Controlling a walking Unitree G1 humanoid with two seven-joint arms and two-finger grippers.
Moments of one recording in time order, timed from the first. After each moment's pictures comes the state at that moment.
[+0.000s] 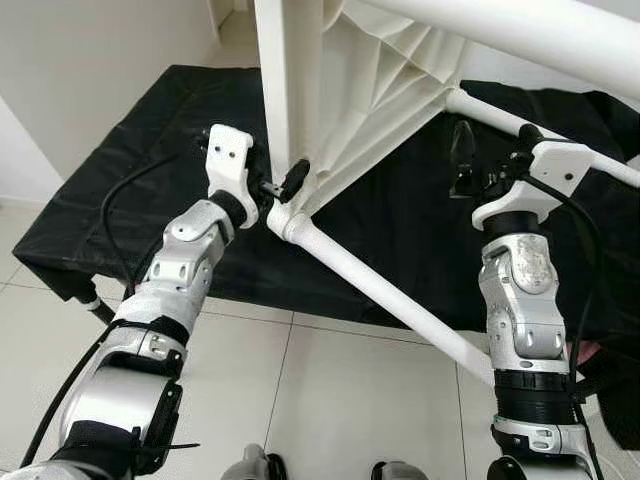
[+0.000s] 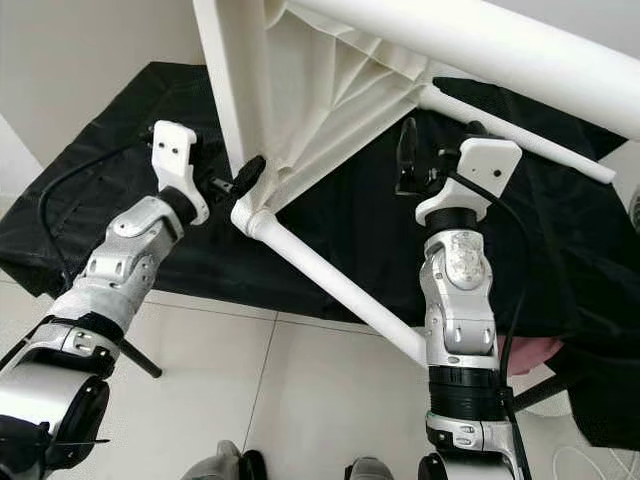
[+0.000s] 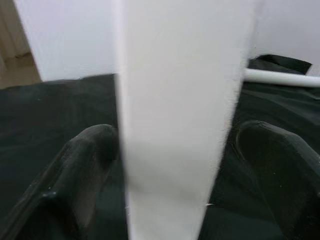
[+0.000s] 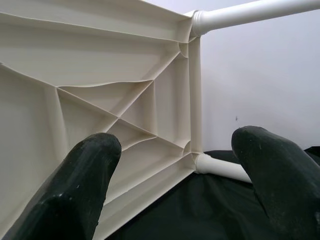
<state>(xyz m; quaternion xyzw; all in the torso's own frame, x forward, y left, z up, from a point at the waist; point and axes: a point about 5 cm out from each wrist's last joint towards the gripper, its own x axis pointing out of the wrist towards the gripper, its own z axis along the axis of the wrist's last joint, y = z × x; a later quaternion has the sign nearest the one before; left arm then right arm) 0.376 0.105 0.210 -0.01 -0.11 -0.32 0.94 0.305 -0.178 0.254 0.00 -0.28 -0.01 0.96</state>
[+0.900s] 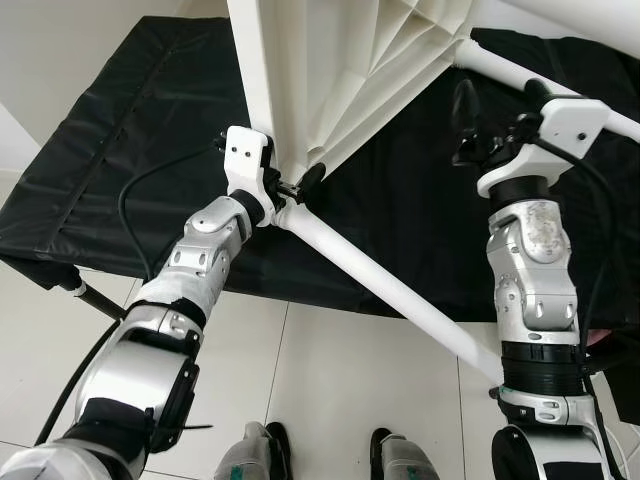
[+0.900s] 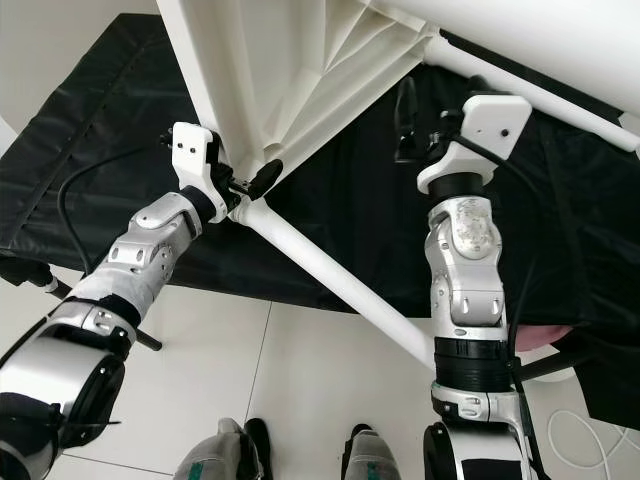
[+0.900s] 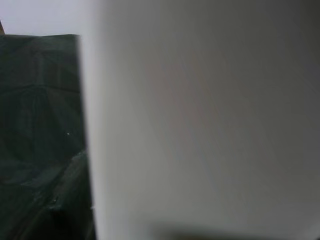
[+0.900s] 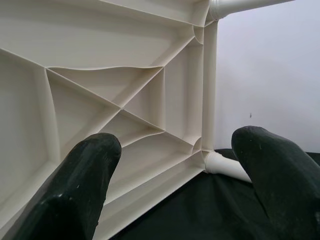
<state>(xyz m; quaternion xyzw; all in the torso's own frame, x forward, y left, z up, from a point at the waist) 0.393 0.094 0.215 -0.02 -0.08 -0.32 0.94 0.313 -0.174 0.289 -0.02 -0.33 0.01 0.95</state>
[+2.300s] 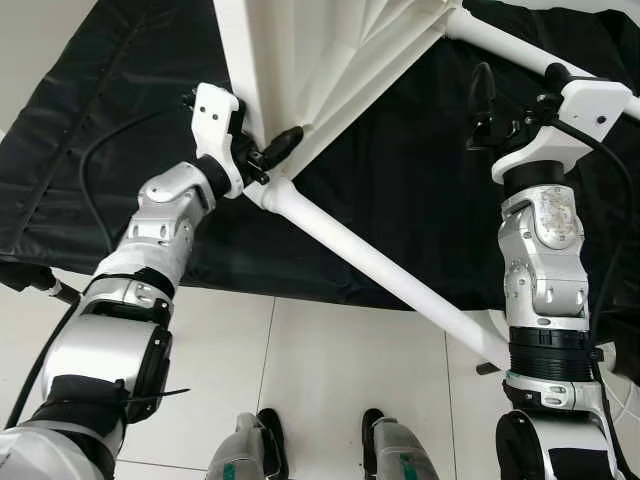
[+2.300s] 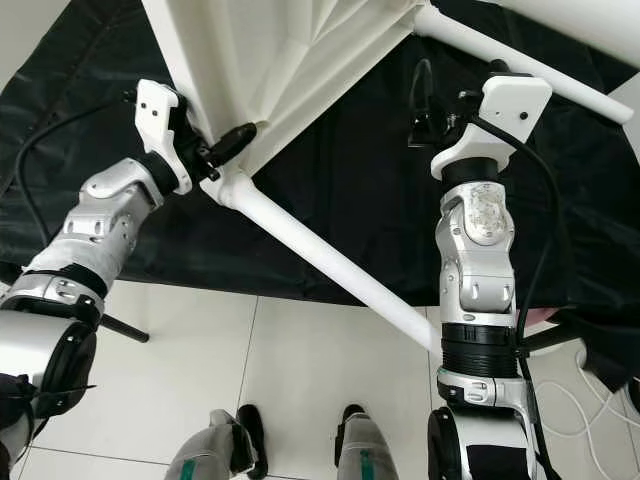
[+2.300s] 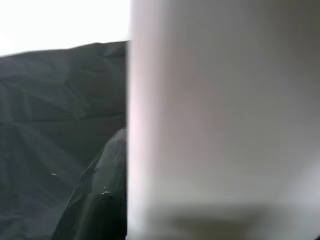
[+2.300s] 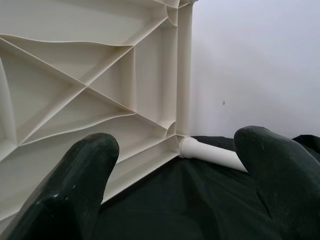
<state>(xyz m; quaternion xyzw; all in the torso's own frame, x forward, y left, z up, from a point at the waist) 0.393 0.138 0.252 0.04 -0.15 -0.37 0.92 0.319 -0.180 0.297 -0.02 -0.33 0.00 0.94</state>
